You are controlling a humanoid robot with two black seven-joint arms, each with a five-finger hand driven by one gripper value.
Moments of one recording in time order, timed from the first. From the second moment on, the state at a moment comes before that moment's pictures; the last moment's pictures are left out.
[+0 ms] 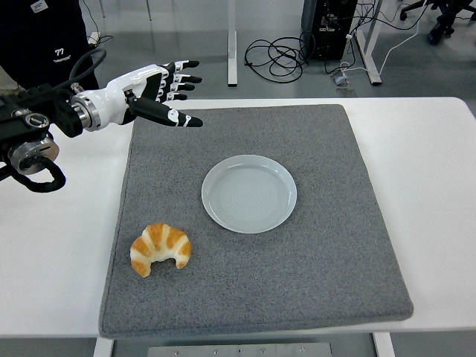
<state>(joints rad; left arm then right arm) -1.40 0.67 0.13 -1.34 0.25 0.03 -0.14 -0.02 0.00 -0.01 0.20 -0.10 -0.05 0.23</state>
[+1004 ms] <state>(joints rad) -1.69 0.84 0.43 -1.65 0.62 0.00 -0.06 -0.02 0.00 -0.01 0.20 -0.10 -0.05 0.23</state>
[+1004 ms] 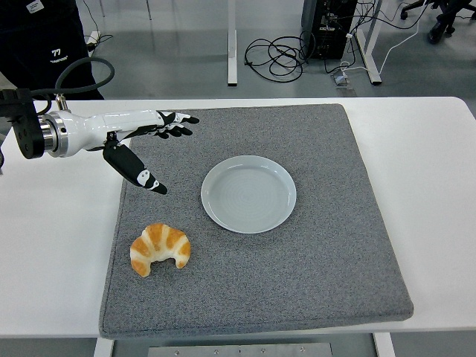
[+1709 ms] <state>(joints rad) -1.47 0.86 0.47 -1.67 0.87 0.07 -0.07 -0.01 0.00 -0.01 0.20 -0.10 -0.05 0.23</state>
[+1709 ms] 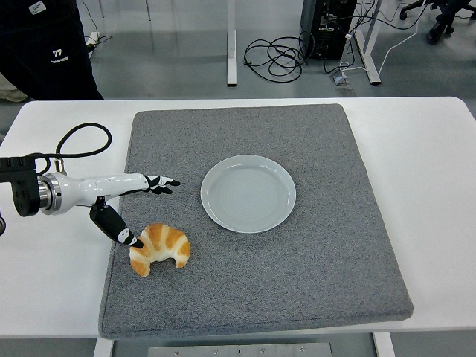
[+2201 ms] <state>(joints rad) -1.40 0.86 0.39 -1.67 0.89 0.07 -0.08 -0.01 0.00 -0.01 0.20 -0.10 -0.05 0.23</state>
